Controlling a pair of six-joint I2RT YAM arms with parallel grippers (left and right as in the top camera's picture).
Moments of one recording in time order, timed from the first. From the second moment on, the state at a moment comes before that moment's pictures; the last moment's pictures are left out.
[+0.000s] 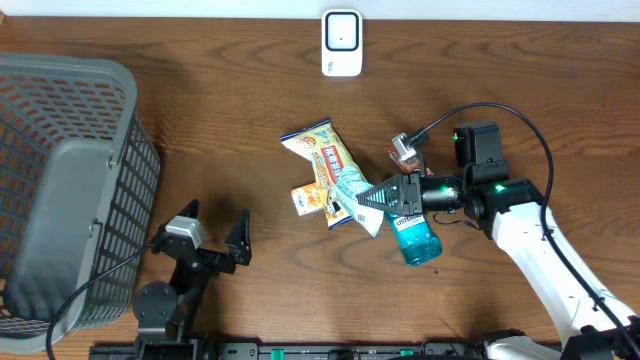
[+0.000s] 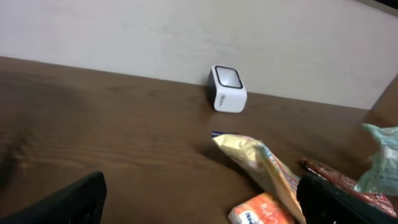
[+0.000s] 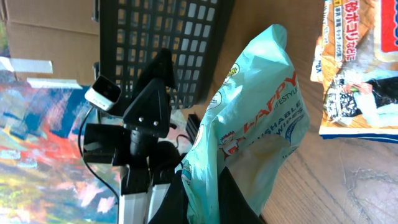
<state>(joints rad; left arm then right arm) -0.02 0.01 0.02 -0.08 0.28 -0.25 0.22 1.38 0.86 -0.44 -1.19 0.41</state>
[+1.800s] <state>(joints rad) -0.02 0.01 0.04 -0.13 0.25 -0.25 0.23 1.13 0.86 -0.36 -0.33 0.47</state>
